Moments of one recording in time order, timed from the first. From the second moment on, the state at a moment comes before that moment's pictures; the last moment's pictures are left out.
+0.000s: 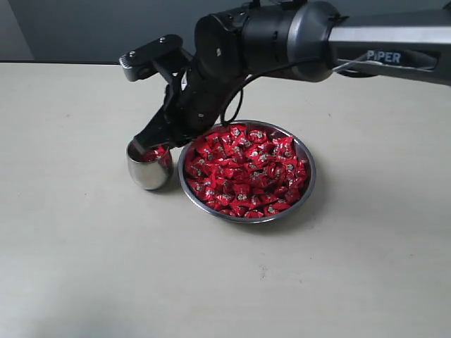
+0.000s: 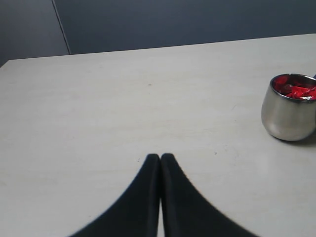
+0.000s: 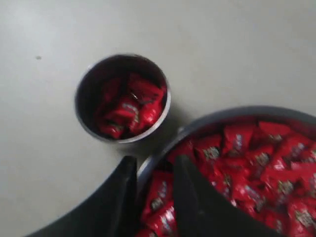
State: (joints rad) left arm 0.12 0.00 0.01 0.03 0.34 0.03; right arm 0.89 2.04 -1.59 0.10 0.69 -0.14
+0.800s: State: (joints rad) left arm 0.12 0.00 0.01 0.03 0.34 0.03; right arm 0.75 1.97 -1.31 0.07 0.71 -0.09
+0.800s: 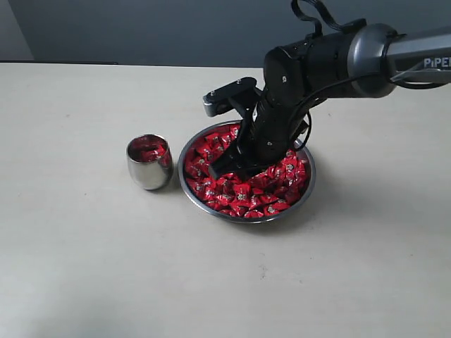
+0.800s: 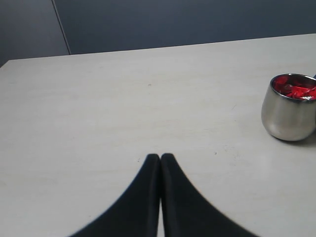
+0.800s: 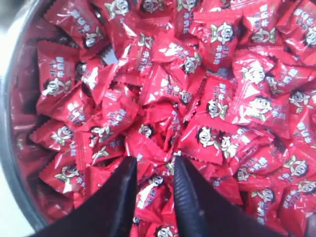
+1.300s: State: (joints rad) left arm 0.12 0.00 0.01 0.03 0.34 0.03; right arm 0.75 2.03 -1.31 -0.05 0.70 -0.04
